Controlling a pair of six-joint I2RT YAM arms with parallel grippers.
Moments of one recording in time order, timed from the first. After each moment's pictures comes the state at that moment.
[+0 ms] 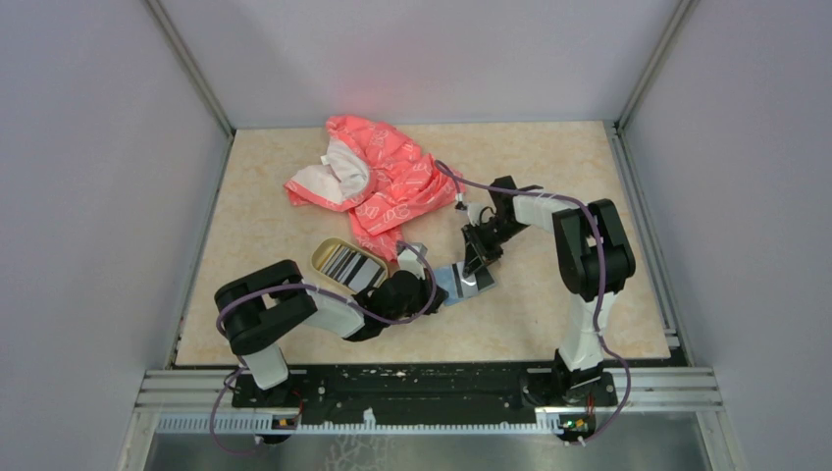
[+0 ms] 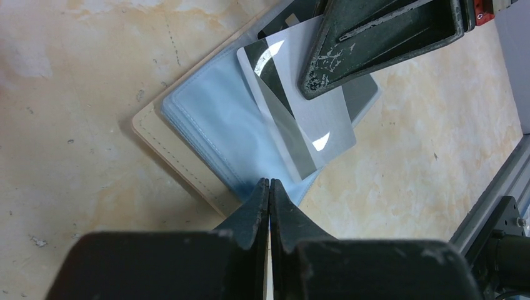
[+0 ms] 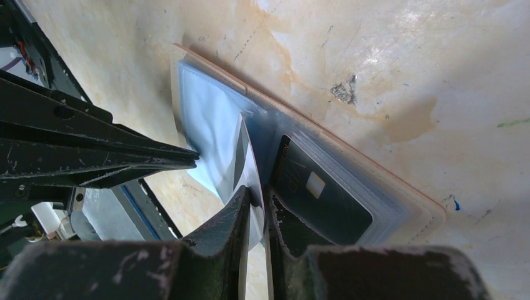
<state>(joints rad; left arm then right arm) -1.08 1.75 0.55 0.75 -0.26 -0.79 0.31 1.93 1.18 -0.73 -0.74 -0.25</state>
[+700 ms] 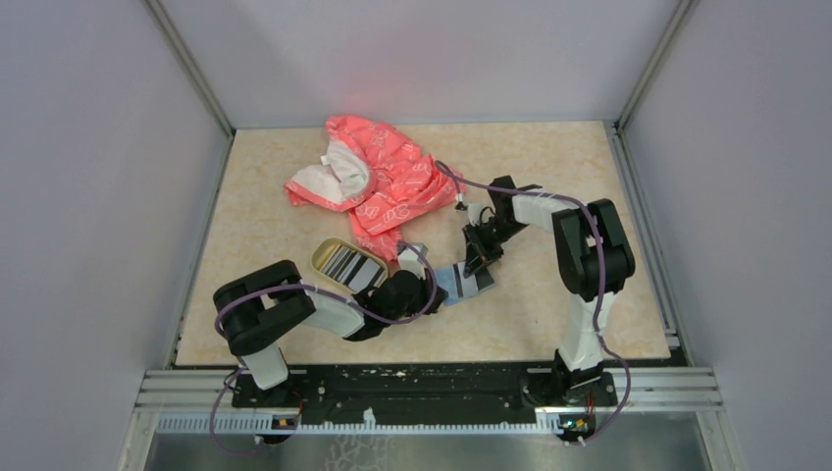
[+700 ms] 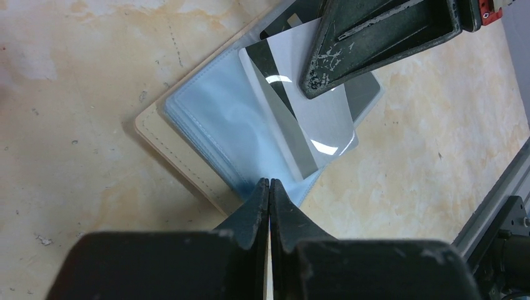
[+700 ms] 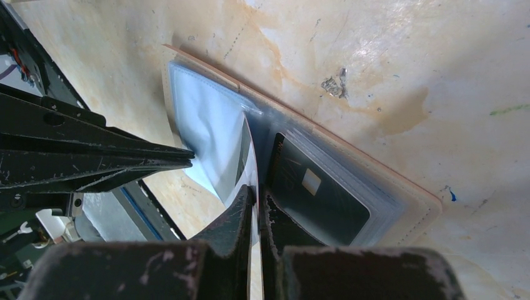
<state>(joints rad) -1.08 1.75 0.55 0.73 -0.27 -0.77 0.31 1.93 1.19 -0.75 -0.70 -0.22</state>
